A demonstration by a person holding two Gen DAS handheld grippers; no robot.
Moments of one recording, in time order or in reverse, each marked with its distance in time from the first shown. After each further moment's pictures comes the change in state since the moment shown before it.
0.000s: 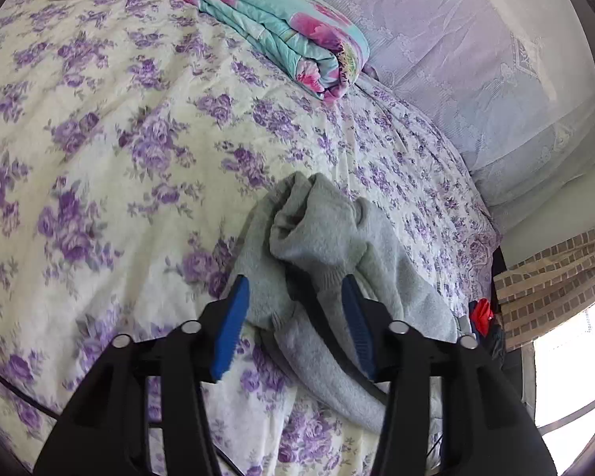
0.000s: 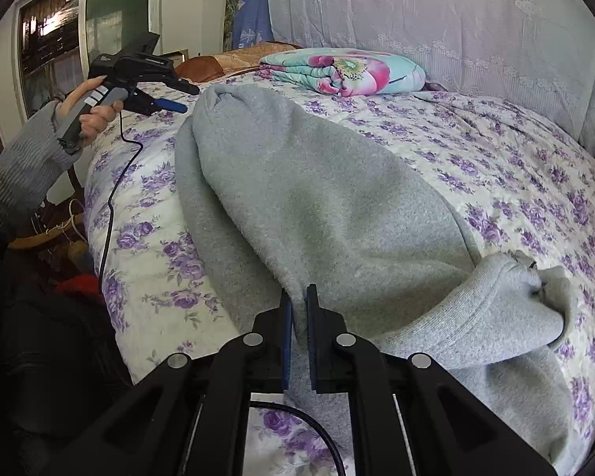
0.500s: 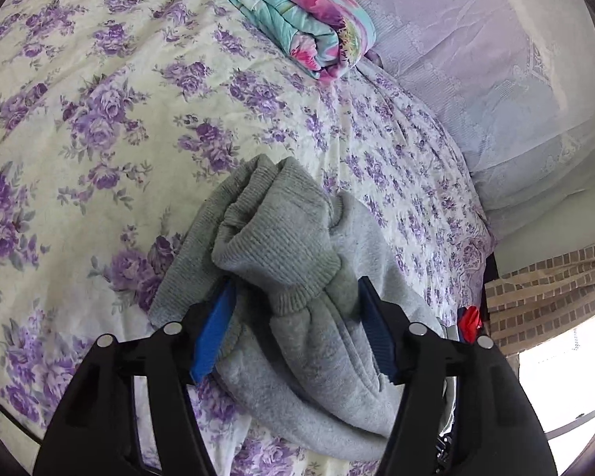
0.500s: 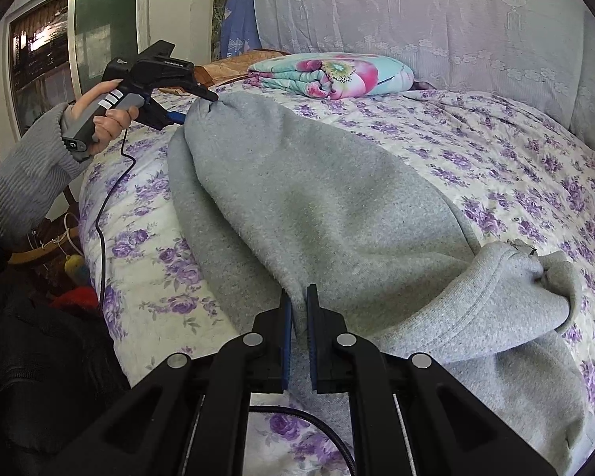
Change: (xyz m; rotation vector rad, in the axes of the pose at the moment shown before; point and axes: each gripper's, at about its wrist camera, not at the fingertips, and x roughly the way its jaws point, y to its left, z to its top) left arm 0.045 -0.017 0.013 -0.058 0.043 -0.030; right arm 0.001 0.003 -0.006 0.042 -0.031 -0.020
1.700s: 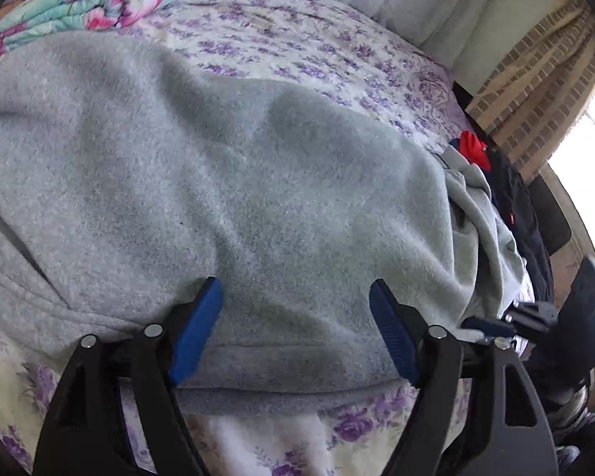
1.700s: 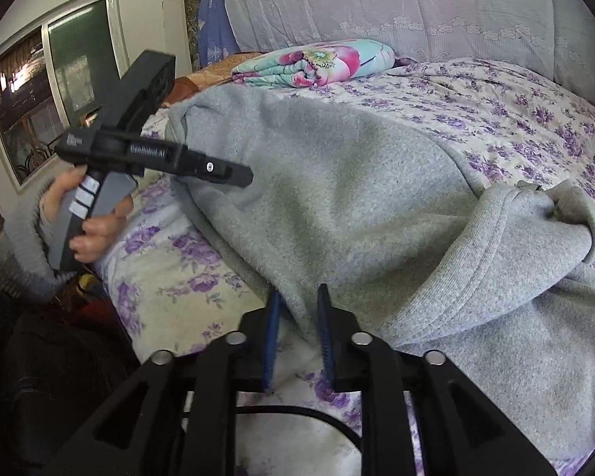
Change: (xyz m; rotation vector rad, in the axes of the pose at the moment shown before) left arm 0.071 -0.112 -0.159 0.639 0.143 0.029; right arm -0.005 0.008 -0.026 0.173 -0.022 0.036
